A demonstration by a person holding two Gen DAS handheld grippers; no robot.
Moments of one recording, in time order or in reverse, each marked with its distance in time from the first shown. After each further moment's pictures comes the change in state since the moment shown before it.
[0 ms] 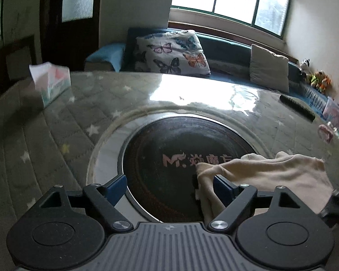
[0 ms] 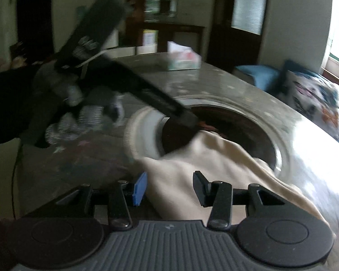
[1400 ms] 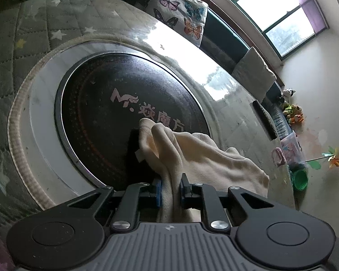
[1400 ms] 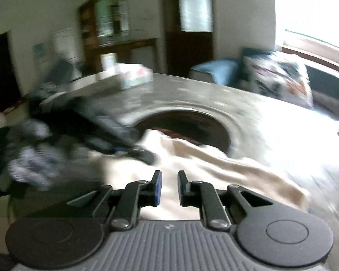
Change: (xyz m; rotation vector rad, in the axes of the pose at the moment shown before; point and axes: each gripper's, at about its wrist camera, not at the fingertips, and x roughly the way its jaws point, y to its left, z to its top) left arm 0.028 -0.006 -0.015 -0.408 0.222 -0.279; right arm -0.064 -0.069 -0.038 0.357 -0.077 -0.158
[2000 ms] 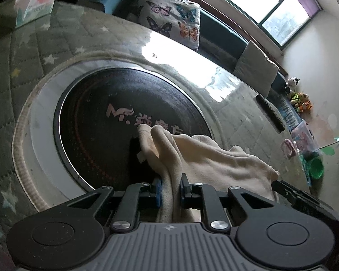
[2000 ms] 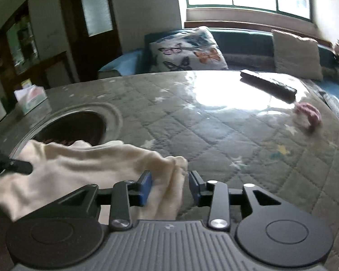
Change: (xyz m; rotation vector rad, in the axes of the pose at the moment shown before) left arm -0.001 -0.025 -0.001 0.137 -0.036 0.085; right arm 0.006 -0.122 -0.035 0.320 0.004 -0.295
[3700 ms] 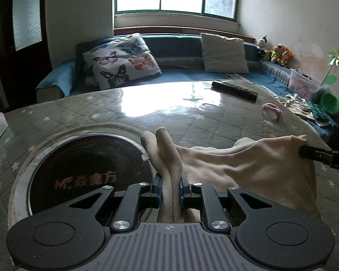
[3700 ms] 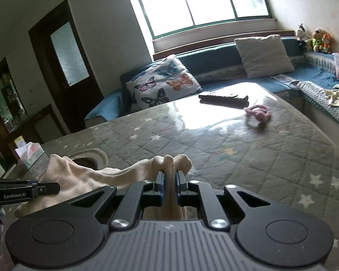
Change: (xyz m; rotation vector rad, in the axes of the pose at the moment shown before) left arm 0.010 -0.147 -0.034 0.528 -0.159 0.113; right arm -0.091 -0.045 -0.021 0.227 -0.194 -0.040
